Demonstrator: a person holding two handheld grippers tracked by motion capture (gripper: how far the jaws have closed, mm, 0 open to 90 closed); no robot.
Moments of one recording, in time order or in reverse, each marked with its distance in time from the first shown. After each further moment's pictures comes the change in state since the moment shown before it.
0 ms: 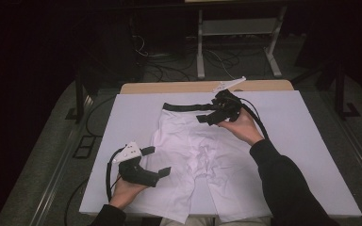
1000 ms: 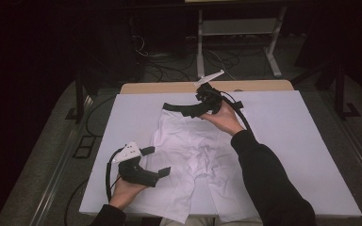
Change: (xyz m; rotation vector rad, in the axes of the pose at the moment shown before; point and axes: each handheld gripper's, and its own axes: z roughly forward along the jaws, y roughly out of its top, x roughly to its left) left arm 0.000 0.000 -0.001 -0.007 -0.005 -0.003; right arm 0.001 0.033 0.051 0.022 0.032 -0.004
